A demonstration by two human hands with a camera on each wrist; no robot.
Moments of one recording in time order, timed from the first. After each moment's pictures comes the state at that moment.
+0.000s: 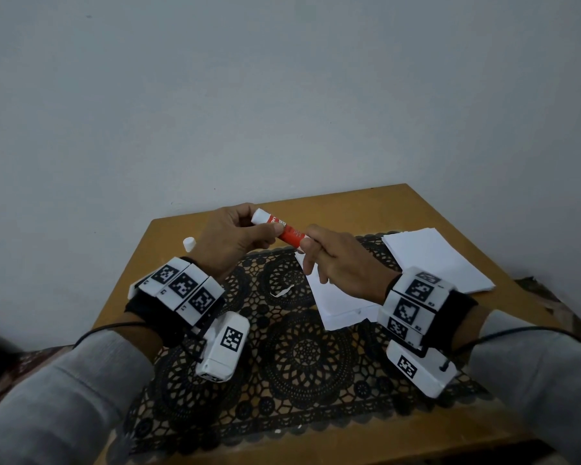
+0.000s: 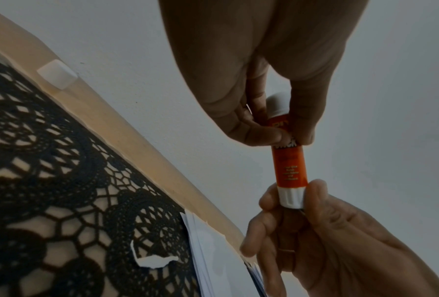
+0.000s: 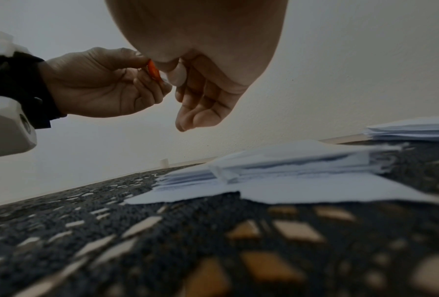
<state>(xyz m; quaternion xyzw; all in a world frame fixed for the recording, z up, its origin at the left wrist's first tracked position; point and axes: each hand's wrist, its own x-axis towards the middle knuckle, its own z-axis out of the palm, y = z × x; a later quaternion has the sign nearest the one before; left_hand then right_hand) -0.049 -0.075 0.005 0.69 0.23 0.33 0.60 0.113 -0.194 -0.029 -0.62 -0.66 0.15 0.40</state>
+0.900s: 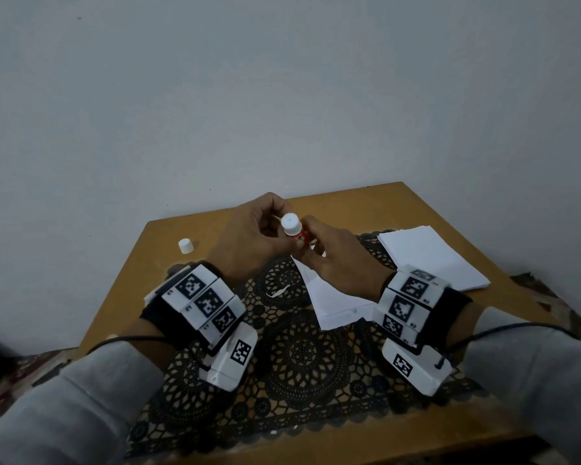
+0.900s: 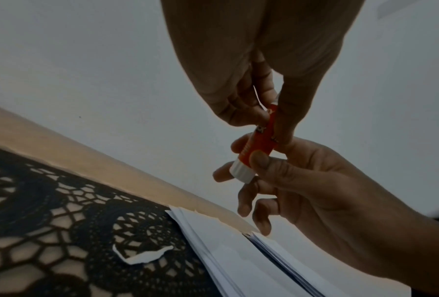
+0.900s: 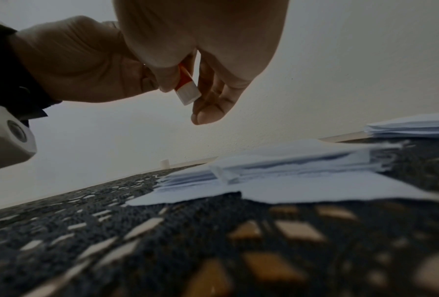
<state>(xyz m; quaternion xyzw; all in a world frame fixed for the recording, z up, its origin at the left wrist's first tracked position) -0.034 -0.106 0.016 0.82 0.17 0.33 0.43 0.118 -0.192 -0.032 -0.62 -0.67 0.08 0.41</state>
